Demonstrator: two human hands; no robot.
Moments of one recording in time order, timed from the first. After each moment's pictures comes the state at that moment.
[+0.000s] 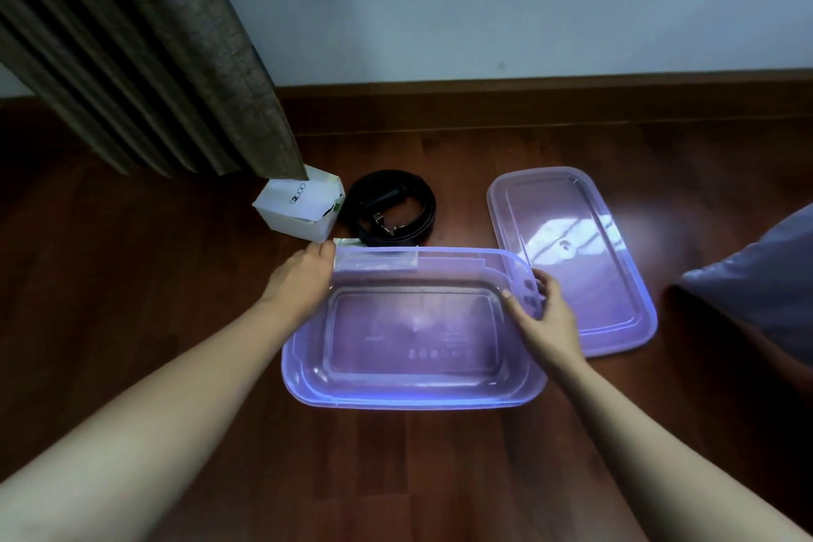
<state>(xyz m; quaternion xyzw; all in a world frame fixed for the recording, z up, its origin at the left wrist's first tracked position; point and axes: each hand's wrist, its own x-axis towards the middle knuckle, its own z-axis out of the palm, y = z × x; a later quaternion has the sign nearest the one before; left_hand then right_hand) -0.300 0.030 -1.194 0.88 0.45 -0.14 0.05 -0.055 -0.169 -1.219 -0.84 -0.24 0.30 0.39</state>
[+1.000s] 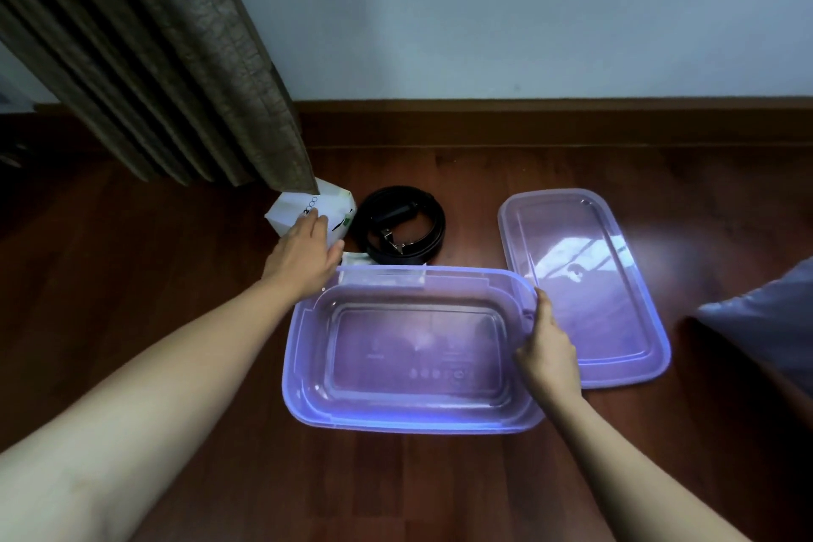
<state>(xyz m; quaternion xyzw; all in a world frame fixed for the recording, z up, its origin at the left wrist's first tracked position) -0.291 0.071 -1.187 0.83 0.53 -0.04 0.17 -0.067 -0.158 -1.203 -0.90 -0.31 0.27 0.16</state>
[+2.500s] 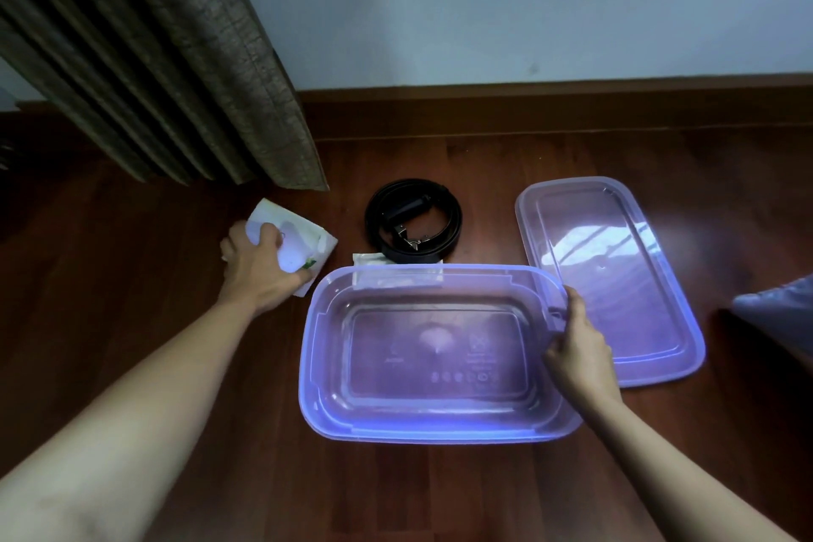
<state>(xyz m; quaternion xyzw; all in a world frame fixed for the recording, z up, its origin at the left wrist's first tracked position) -0.358 0.093 -1.216 0.76 0.63 0.04 0.17 -0.066 -0.159 -1.218 -0.90 -0.30 0.24 0.18</state>
